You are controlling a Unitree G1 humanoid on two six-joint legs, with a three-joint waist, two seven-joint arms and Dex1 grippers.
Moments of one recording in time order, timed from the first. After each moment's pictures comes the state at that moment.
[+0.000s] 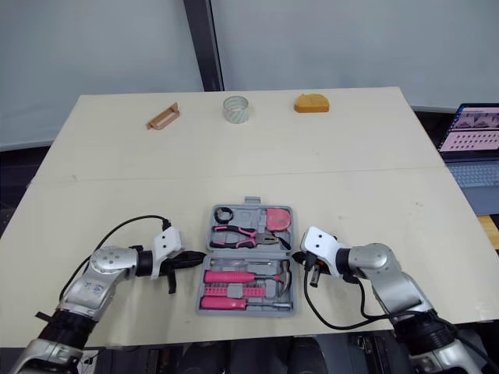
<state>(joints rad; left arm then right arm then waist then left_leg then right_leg) -0.22 0.59 -0.13 0.17 -0.11 0.11 -0.96 -0.22 -0.65 0.24 -0.07 0.05 0.32 0.97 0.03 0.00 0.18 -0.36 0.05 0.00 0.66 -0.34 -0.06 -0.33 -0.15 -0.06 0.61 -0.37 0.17</state>
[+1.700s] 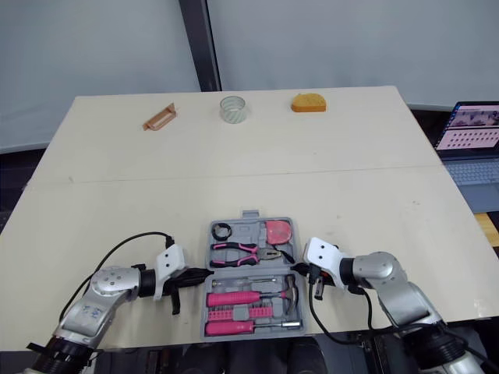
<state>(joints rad) -0.04 0.58 -0.13 -0.04 -0.12 0.19 -0.93 -0.14 -0.69 0.23 -0.14 0.07 0.31 1.00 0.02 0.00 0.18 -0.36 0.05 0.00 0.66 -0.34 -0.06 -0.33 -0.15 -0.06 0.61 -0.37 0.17</state>
